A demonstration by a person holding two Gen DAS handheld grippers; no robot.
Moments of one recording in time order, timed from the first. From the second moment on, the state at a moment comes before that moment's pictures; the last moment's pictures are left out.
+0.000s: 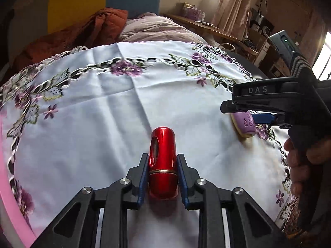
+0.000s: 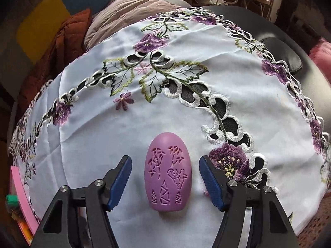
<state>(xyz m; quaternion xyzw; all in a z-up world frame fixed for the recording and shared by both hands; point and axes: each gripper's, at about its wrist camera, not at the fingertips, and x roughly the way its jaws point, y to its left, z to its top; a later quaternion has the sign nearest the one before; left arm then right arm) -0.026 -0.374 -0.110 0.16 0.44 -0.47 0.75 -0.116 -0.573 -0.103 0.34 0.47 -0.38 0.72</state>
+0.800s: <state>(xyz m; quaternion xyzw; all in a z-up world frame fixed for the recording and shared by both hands) -0.029 -0.312 -0.116 0.10 0.42 -0.46 0.78 -0.048 -0.500 -0.111 0.20 0.52 -0.22 0.80</state>
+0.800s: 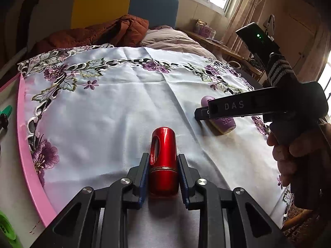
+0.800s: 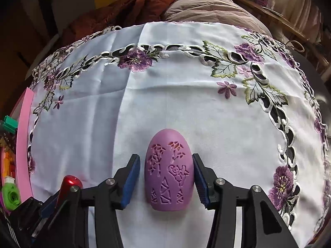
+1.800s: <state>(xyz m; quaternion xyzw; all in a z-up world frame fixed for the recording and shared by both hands) -0.038 -0.306 -0.100 0.12 0.42 -0.43 0.79 -0.045 -0.483 -0.110 0.12 0.53 -0.23 0.81</state>
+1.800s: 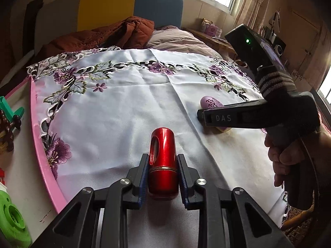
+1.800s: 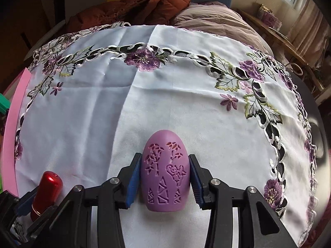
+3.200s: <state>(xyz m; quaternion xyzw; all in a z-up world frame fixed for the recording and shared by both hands) 0.045 -0.084 -0.025 -0.07 0.40 -0.26 0.87 -0.044 -0.468 -0.108 0.05 0.53 -0.24 0.81</state>
